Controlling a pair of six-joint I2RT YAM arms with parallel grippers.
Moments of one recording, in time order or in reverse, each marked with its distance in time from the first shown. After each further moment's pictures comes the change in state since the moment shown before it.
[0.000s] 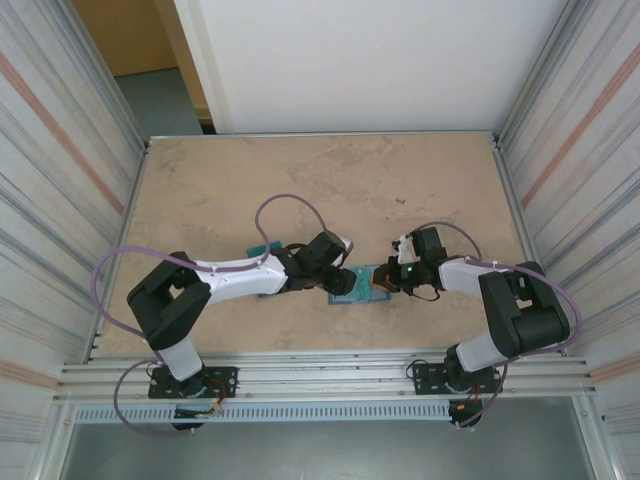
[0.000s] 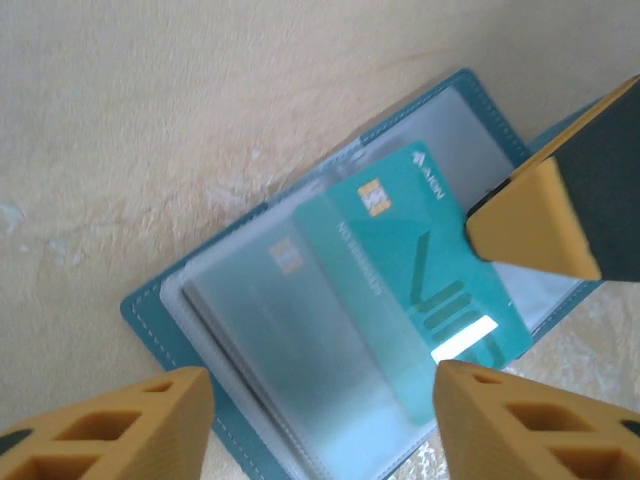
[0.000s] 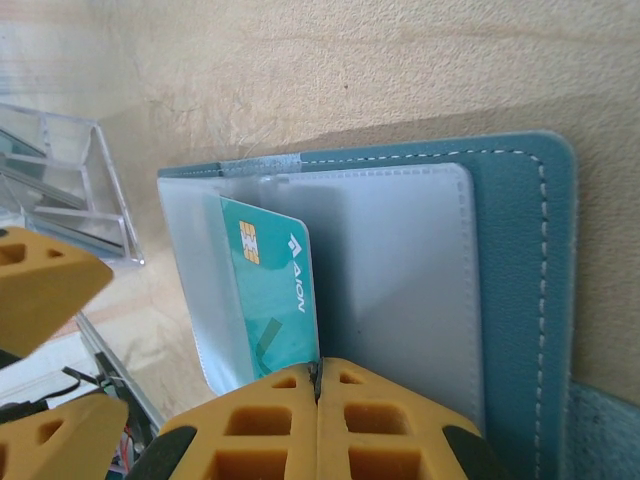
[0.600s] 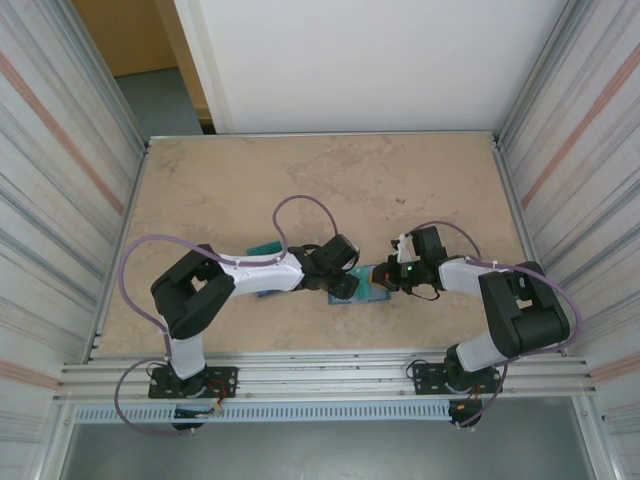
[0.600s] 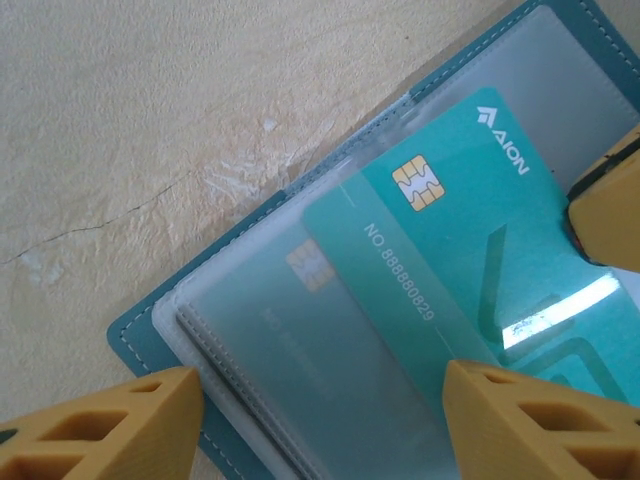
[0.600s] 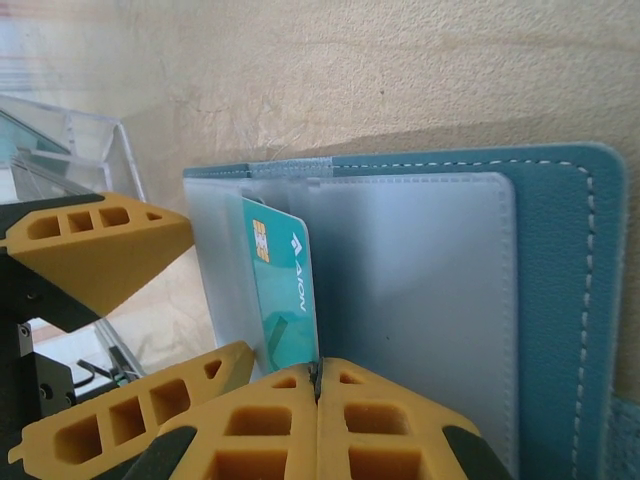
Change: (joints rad) left arm -0.024 0.134 0.090 -0.090 -0.073 0.068; right arm 0.000 0.000 0.000 0.028 -0.026 0.011
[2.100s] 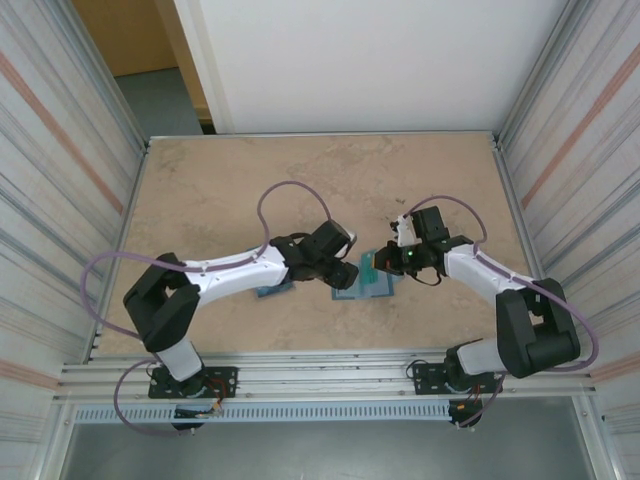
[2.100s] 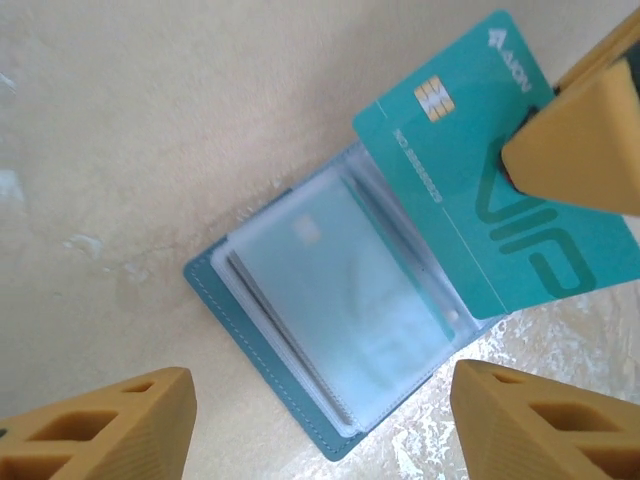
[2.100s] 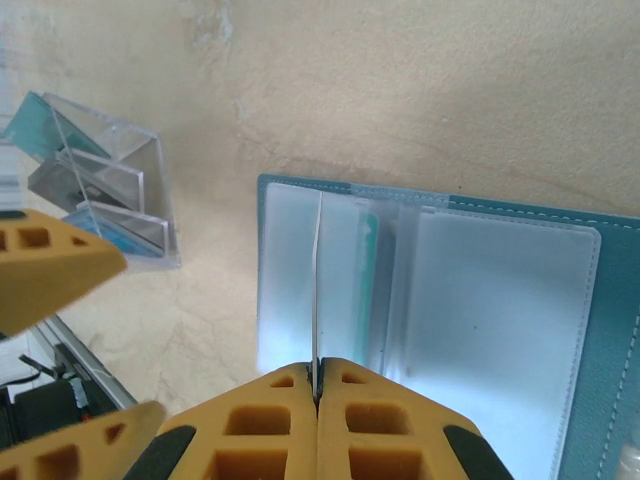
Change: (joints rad) left arm 0.032 -0.173 0.035 -0.109 0.027 0.006; right arm 0.019 -0.120 0.204 -0.336 0.125 -0.197
